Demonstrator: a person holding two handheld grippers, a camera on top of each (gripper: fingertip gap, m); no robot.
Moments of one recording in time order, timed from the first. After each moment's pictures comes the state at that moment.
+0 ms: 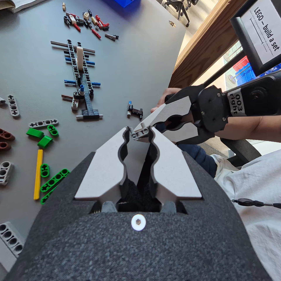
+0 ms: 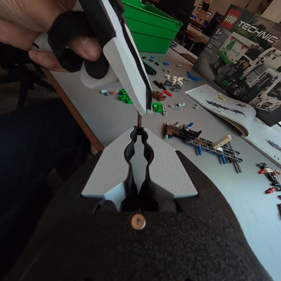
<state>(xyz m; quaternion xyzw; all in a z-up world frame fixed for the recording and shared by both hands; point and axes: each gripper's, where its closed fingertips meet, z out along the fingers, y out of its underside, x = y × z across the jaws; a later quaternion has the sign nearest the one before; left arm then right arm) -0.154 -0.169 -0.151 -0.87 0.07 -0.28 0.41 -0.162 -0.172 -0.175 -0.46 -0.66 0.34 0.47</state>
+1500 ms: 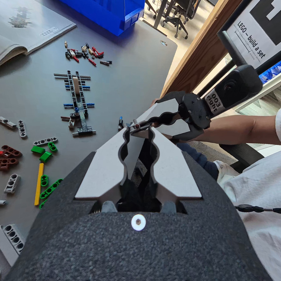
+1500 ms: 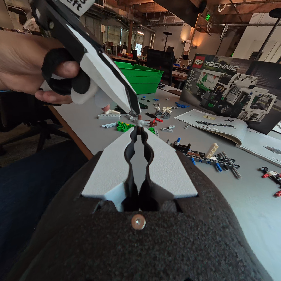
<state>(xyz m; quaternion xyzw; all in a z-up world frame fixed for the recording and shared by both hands) -0.140 -0.171 -0.115 -0.85 0.09 -0.25 0.46 -0.152 -0.165 -0.133 -0.45 -0.57 0.46 0.51</state>
